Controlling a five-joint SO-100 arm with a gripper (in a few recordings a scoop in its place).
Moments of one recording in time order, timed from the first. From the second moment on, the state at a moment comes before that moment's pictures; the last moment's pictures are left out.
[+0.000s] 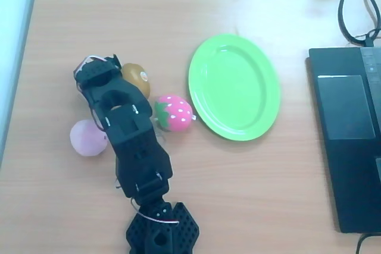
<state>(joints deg) -24.5 83.9 105.4 48.8 23.6</state>
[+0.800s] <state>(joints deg) -23.0 94.4 104.9 47.8 20.3</state>
